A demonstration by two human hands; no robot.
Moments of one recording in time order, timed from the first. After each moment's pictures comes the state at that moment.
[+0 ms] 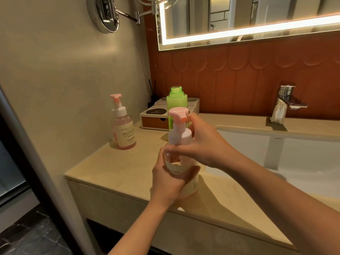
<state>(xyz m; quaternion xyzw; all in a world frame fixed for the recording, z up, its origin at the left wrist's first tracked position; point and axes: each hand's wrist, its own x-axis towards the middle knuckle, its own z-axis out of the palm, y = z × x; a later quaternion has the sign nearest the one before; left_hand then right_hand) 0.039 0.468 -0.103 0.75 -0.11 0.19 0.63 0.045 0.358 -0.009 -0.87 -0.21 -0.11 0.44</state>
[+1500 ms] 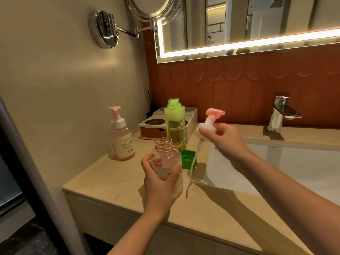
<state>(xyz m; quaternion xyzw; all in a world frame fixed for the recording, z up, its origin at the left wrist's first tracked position) 0.042 0.472 -0.096 0.71 -0.04 0.20 0.68 0.083 0.309 -0.013 -0.77 -0.06 -0.15 0.62</state>
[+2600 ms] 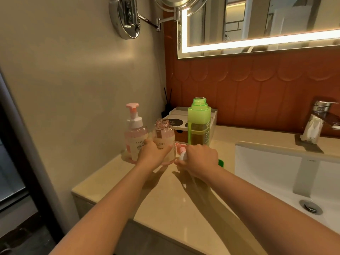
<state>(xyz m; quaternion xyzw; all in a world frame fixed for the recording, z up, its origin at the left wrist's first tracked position) 0.187 0.561 -0.073 0.88 0.07 0.16 0.45 0.160 0.422 -0.054 -0.99 -0.09 -0.12 0.06</state>
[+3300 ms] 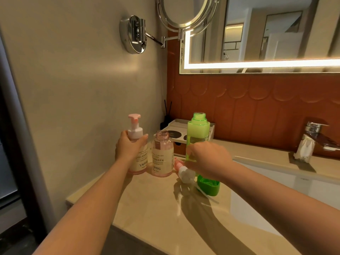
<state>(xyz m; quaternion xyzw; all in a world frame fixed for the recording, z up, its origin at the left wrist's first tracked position) 0.206 0.616 -0.045 0.78 0.12 0.30 0.54 0.130 0.401 0.006 -0.97 -0.20 -0.14 0.02</state>
